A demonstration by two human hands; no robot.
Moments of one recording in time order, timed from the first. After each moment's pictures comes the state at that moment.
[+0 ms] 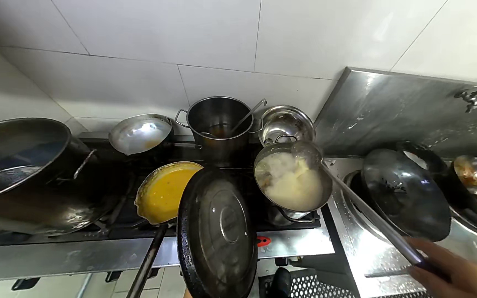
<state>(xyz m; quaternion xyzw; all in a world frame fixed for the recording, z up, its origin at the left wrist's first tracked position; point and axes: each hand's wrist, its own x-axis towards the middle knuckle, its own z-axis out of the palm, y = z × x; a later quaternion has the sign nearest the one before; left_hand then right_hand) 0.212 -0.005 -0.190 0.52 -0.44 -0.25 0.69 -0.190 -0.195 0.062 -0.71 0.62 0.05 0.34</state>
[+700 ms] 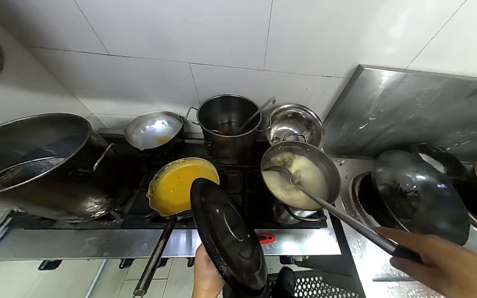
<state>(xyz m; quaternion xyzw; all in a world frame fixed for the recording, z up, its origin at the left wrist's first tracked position) 0.205 -0.074 -0.139 0.57 -0.35 -0.28 0.69 -0.168 -0.243 0.051 -0.80 0.49 0.19 0.28</state>
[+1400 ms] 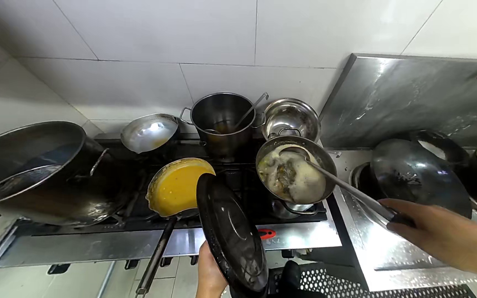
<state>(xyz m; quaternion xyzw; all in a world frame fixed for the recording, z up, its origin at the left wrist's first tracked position) 0.191 -0.077 -0.125 0.54 -0.37 -0.28 0.70 -0.181 -0.269 0.037 -0.78 0.58 0.13 0.20</state>
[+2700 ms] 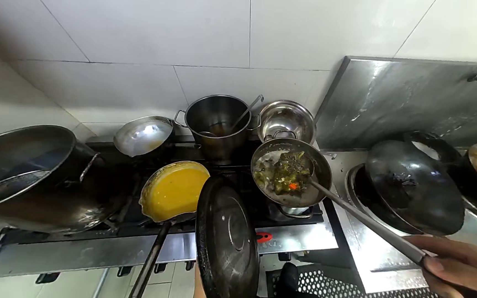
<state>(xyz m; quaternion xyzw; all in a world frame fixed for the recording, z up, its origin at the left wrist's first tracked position) 0.183 -0.067 -0.106 0.62 -0.24 -0.35 0.66 -0.223 -0.212 0.050 -0.54 0.50 -0.11 0.67</state>
